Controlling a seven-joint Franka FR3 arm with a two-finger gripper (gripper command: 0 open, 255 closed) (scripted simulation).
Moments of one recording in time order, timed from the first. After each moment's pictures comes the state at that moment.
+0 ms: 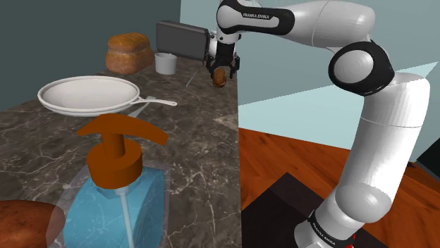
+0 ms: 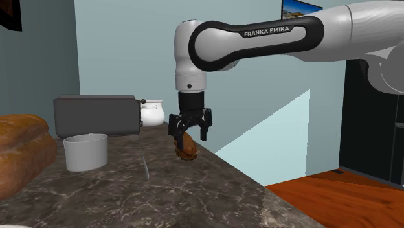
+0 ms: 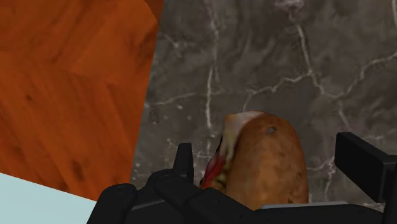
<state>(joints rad) -0.06 0.30 0.11 -1.33 -0.15 1.66 0.51</state>
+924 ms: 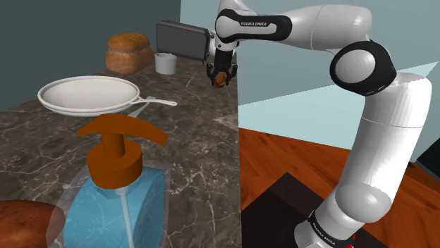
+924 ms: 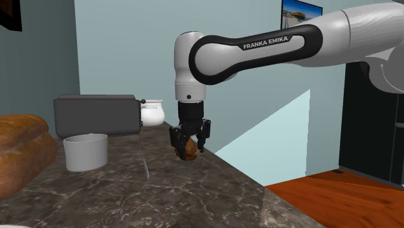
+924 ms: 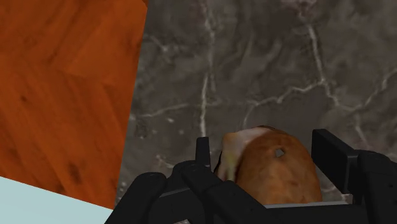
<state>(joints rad) -0.07 0.29 0.11 -1.42 -0.15 1.74 0.52</state>
